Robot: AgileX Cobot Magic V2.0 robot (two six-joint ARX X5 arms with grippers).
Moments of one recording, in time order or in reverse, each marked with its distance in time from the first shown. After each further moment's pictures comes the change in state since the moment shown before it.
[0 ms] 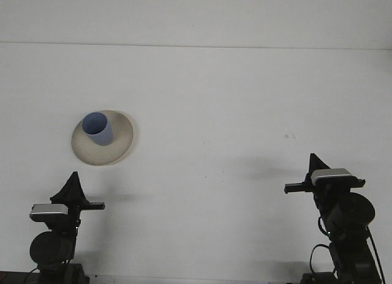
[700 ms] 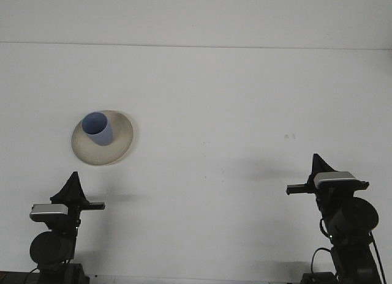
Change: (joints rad) left arm 0.000 0.000 0.000 0.000 0.000 0.000; right arm 0.000 -0.050 0.000 0.000 0.014 0.000
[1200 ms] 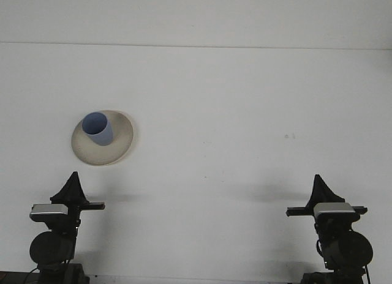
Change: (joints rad) left arm 0.000 0.000 0.000 0.000 0.000 0.000; right arm -0.033 -0.353 -0.271 0.006 0.001 0.000
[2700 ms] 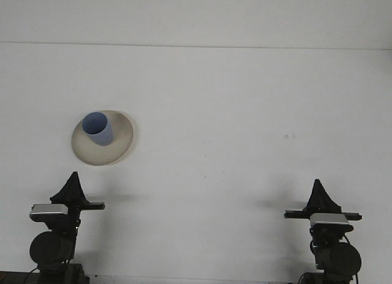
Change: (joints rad) left arm 0.001 0.000 0.000 0.000 0.000 0.000; right arm -0.039 -0.168 -0.246 0.212 0.006 0.000
